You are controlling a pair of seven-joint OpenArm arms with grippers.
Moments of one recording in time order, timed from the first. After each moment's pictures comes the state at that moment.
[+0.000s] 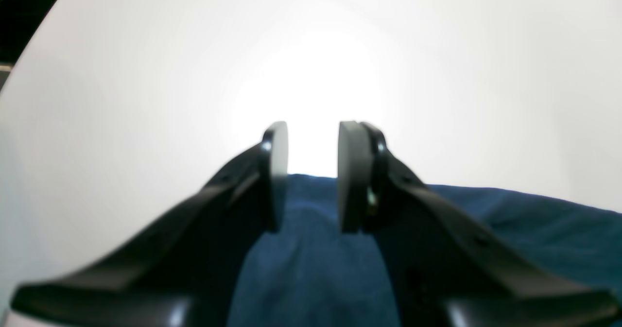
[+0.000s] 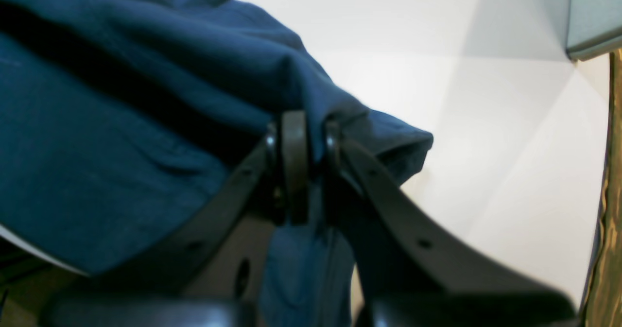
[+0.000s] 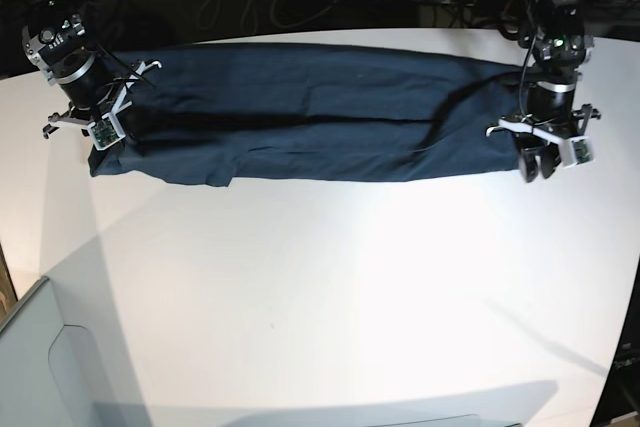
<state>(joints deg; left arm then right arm) 24.7 -13.4 -24.0 112.0 -21.8 -5.2 27.3 -25.1 11.5 24.9 113.1 2.7 43.4 -31.7</state>
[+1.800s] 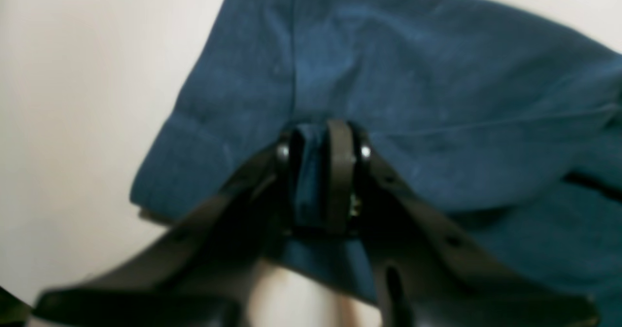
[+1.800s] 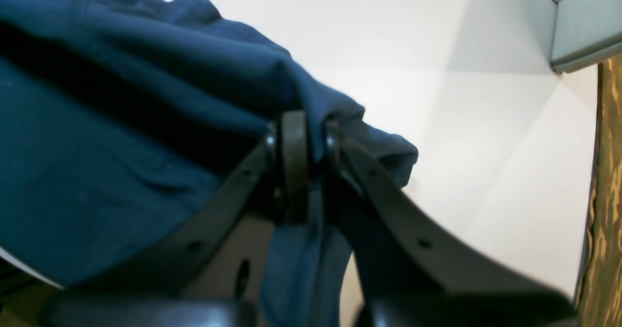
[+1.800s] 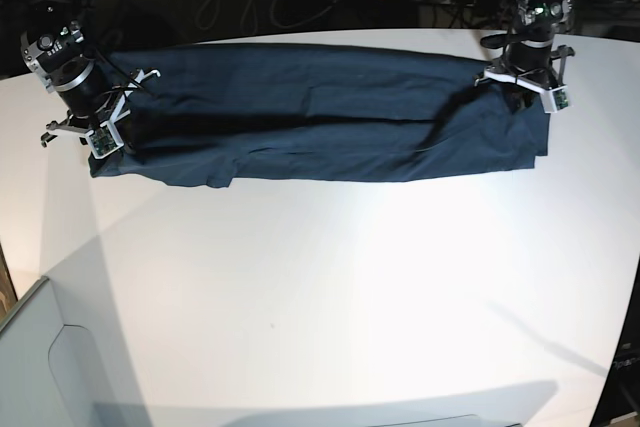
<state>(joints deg) 30.5 -8.5 -24.8 102.3 -21.9 -5.3 27.0 -23.2 11.5 24.9 113.0 2.7 43.4 -31.9</state>
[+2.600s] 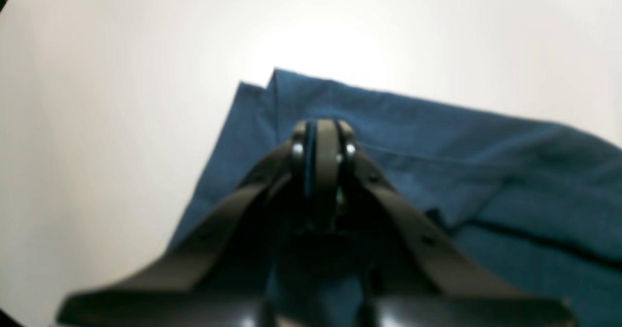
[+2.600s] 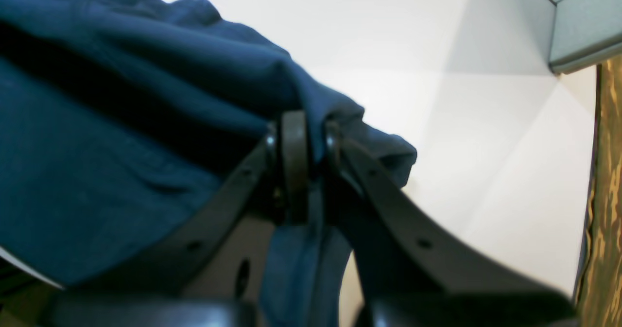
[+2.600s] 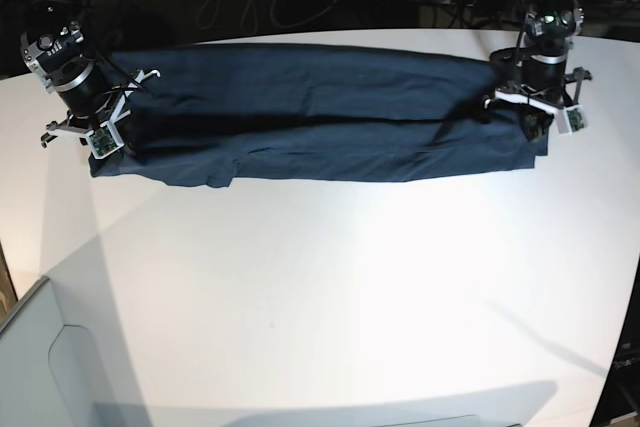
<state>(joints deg) 27.8 -10.4 -25.2 109.9 -21.5 -4.9 27.9 -22.6 11.5 24.9 113.2 2.8 43.4 -31.9</state>
